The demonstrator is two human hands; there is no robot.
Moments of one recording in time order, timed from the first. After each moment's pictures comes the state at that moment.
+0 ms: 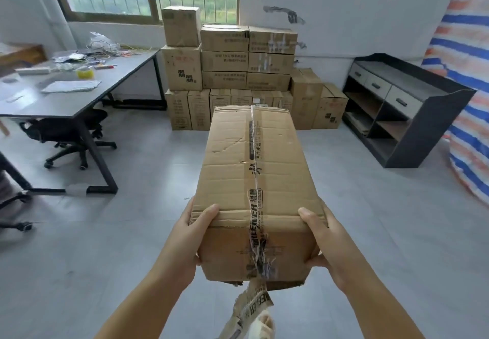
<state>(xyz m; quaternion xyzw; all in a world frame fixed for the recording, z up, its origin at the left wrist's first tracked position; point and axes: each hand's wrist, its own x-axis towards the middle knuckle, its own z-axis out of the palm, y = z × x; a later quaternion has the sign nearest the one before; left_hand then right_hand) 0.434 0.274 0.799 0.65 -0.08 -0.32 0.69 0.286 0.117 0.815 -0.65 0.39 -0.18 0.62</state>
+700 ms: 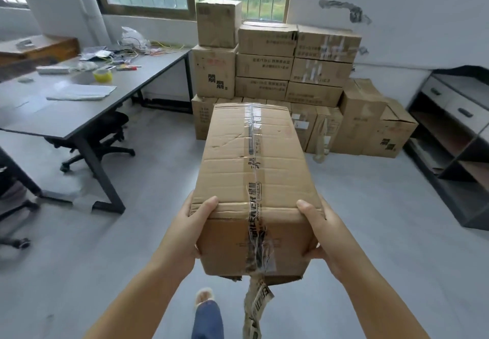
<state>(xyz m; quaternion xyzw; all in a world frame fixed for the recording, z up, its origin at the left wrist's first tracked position) 0.757 0.038 0.792 0.67 -0.01 -0.25 0.70 0.643 -0.146 0.798 -0.68 0.34 -0.10 0.64</state>
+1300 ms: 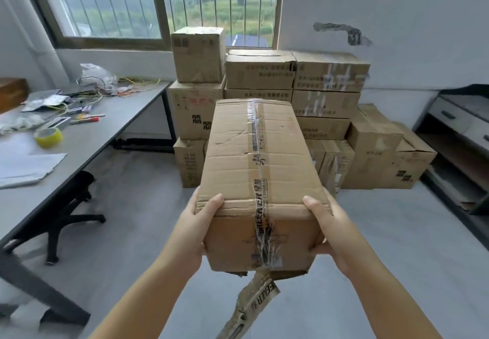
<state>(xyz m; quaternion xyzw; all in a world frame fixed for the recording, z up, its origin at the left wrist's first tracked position) 1.168 -0.154 0.830 0.66 -0.09 -0.27 0.70 1.039 -0.329 0.828 -0.65 0.36 -0.17 0.64</state>
